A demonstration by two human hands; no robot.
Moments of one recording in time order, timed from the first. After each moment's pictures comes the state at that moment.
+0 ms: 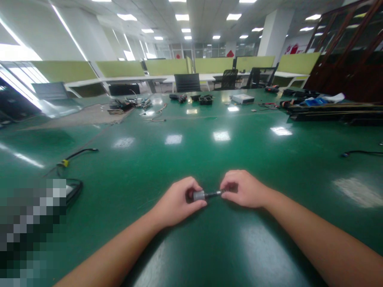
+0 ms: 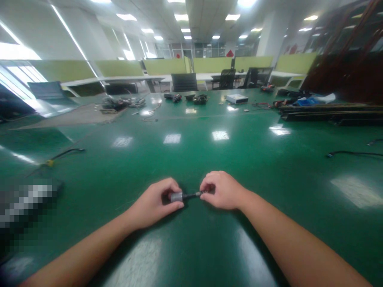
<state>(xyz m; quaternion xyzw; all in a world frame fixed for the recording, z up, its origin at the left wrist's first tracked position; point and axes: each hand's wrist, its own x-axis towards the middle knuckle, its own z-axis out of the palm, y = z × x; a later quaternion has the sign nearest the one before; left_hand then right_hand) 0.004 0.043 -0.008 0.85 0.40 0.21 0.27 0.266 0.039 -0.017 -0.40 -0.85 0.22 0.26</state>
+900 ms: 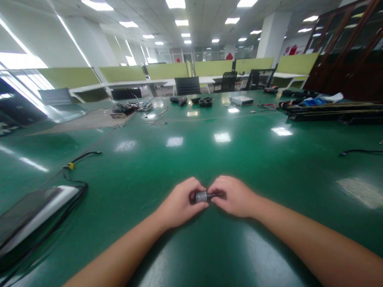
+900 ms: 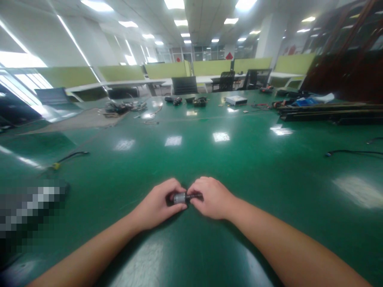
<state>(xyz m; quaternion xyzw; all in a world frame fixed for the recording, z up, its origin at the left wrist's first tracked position) 0.009 0.038 -0.004 0.87 0.39 0.20 0.23 0.236 0.026 -0.024 -0.38 -0.85 0.20 0.29</state>
